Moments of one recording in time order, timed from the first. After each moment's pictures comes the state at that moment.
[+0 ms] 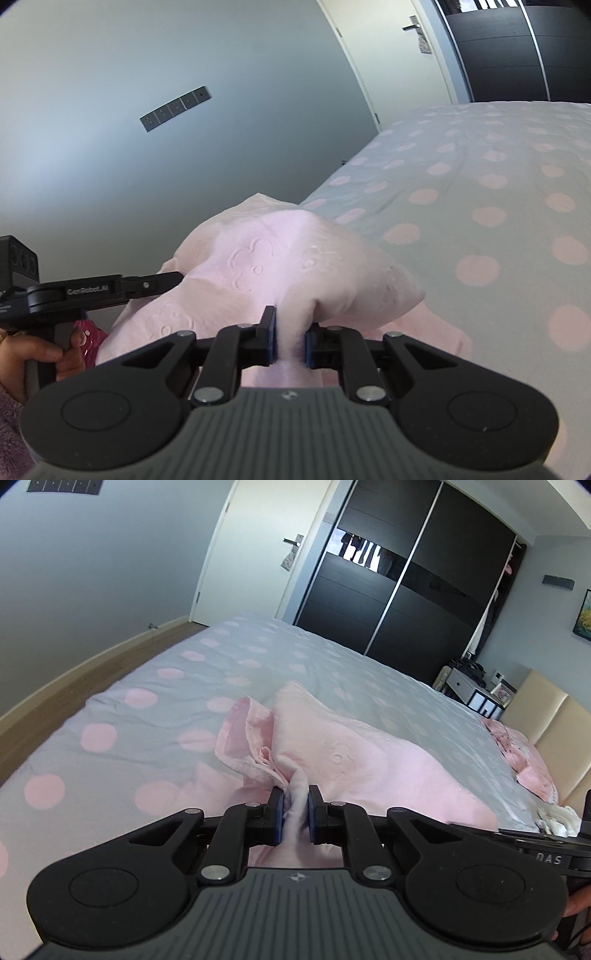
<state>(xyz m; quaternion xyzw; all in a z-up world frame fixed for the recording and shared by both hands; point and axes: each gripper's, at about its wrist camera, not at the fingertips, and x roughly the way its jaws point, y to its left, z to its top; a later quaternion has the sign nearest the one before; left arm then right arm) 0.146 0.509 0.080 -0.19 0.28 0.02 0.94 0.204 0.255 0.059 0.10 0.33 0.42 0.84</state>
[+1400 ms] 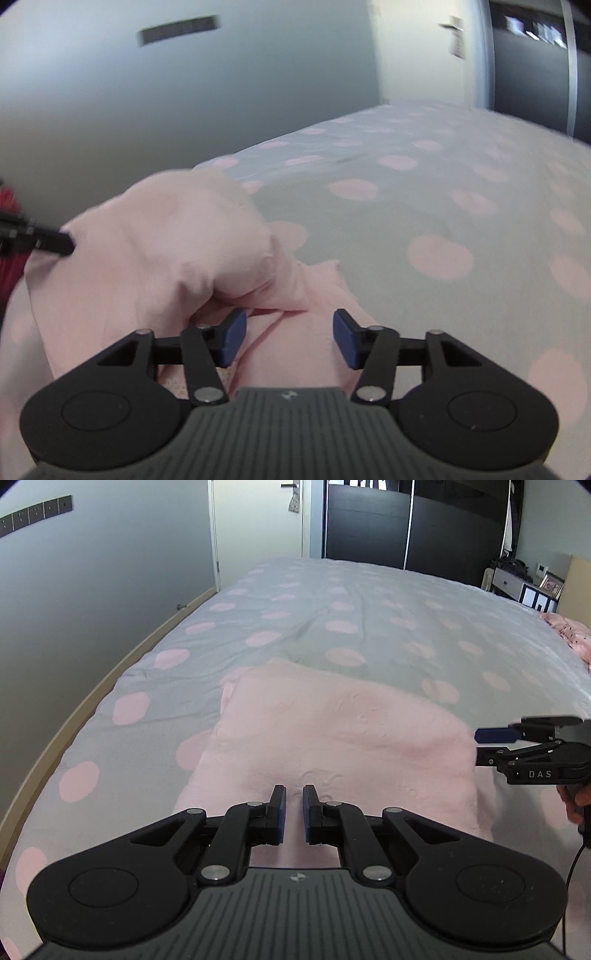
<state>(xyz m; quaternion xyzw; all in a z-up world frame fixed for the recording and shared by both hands) 0.165 0.472 0.006 -0.03 0.40 0.08 0.91 0.287 0.266 -0.070 -0.11 0.30 0.44 0.84</state>
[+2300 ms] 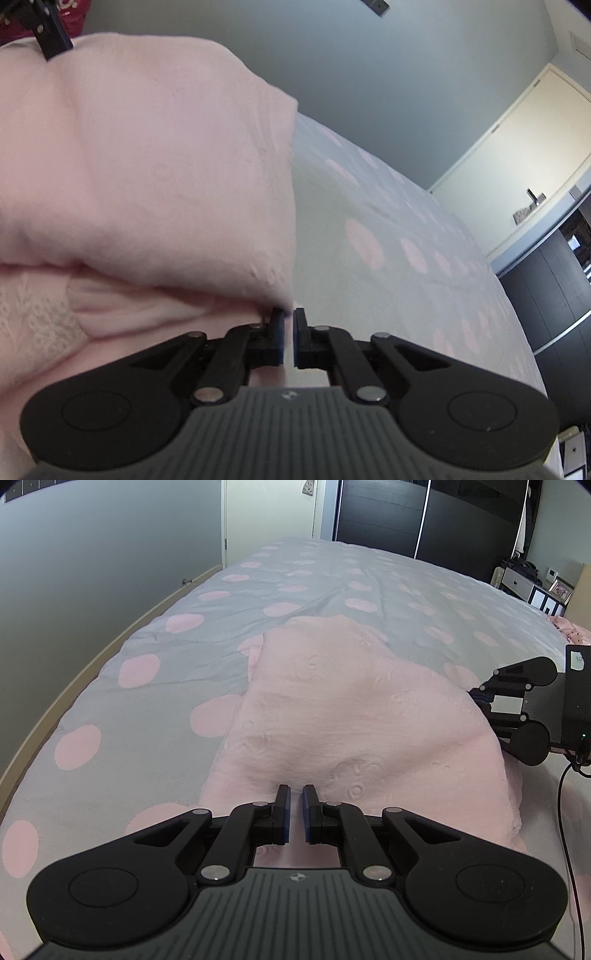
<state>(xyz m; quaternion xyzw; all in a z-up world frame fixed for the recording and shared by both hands) 0.154 0.507 -0.012 -0.06 0.41 0.08 0.91 0.318 0.308 -0.098 -0.43 0.15 0.42 0.79</state>
